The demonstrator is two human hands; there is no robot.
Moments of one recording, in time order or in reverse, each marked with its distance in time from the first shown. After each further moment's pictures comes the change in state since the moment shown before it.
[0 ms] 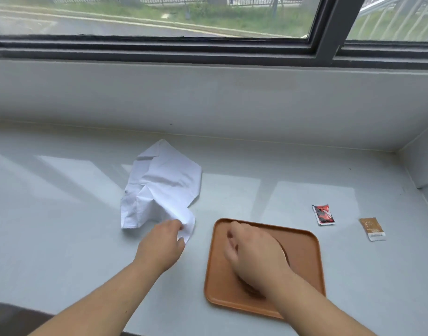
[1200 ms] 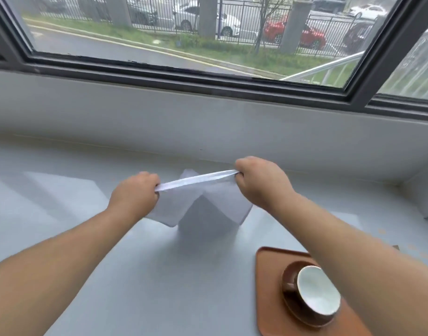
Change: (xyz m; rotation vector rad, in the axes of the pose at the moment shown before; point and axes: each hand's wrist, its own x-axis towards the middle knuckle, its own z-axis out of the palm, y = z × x) left_hand 0.110 -0.163 -0.183 0.112 0.333 0.125; right_hand 0.199 -0.142 -0.071 -0.242 0.187 -0.081
